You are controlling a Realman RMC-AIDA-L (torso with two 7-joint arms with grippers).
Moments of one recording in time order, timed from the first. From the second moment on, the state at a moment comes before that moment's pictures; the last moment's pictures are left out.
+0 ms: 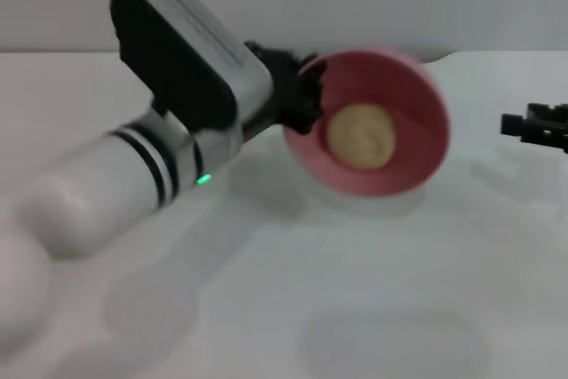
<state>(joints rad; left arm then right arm) -0.20 -2.06 2.07 1.46 2.31 0.21 -2.27 0.38 2.07 -0.67 -1.04 -2.04 -1.45 1.92</state>
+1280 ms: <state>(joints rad) -0.26 -2.07 2.34 1.27 1.98 -0.42 -1.64 0.37 2.07 -0.69 -0.99 -2.03 -1.47 1.90</state>
